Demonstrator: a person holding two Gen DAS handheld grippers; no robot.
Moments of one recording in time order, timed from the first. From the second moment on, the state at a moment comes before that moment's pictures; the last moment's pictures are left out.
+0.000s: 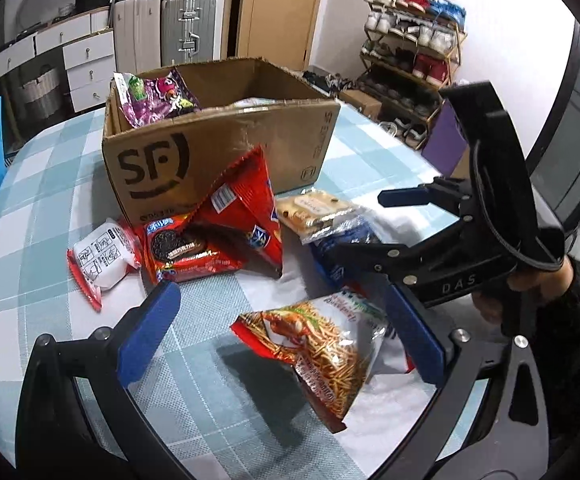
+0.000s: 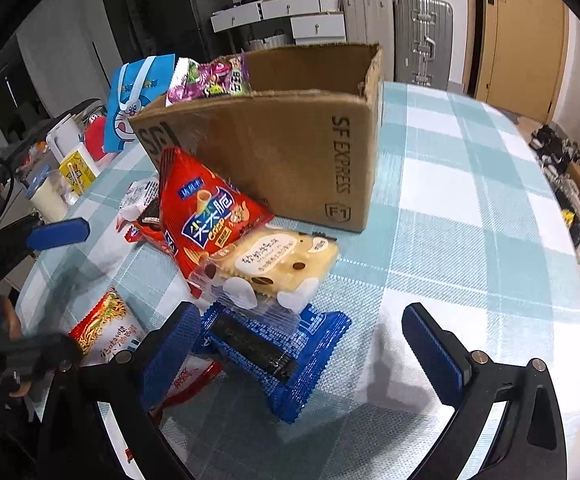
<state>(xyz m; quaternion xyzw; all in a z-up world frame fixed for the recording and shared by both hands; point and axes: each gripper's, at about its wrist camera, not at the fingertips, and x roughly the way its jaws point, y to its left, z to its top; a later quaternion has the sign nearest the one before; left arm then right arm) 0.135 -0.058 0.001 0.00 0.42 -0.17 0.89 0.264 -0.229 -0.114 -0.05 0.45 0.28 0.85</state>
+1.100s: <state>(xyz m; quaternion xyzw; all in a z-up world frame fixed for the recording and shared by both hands) 0.148 -0.060 -0.030 0.03 0.47 -0.18 0.86 0.269 -0.242 -0.127 -0.09 0.47 0.26 0.84</state>
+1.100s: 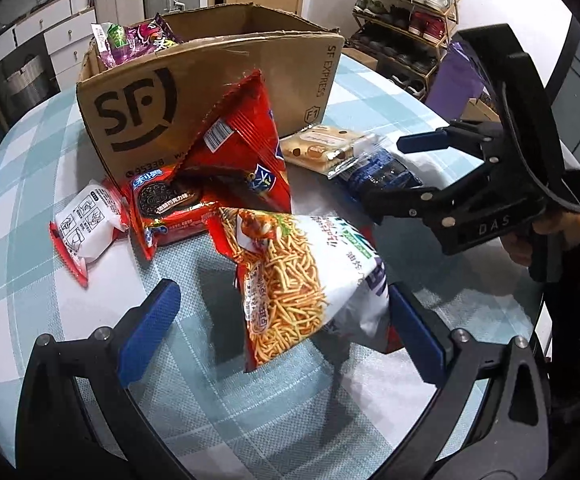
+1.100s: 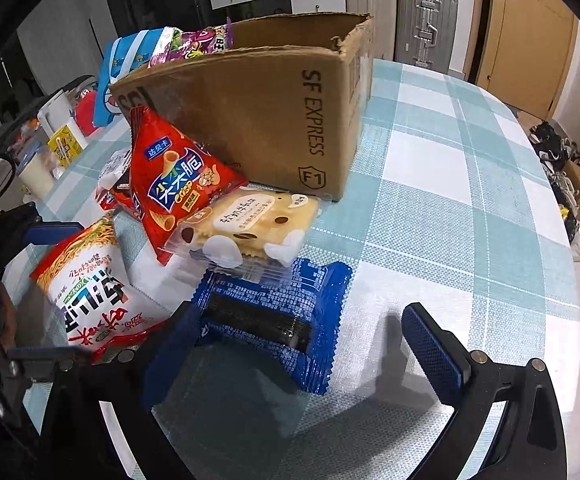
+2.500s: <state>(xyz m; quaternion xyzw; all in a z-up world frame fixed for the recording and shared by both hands) 0.145 -0.047 -0.019 -0.04 0.44 -0.21 0.87 0.238 -0.242 -0.097 -0.09 0.42 0.37 0.82</state>
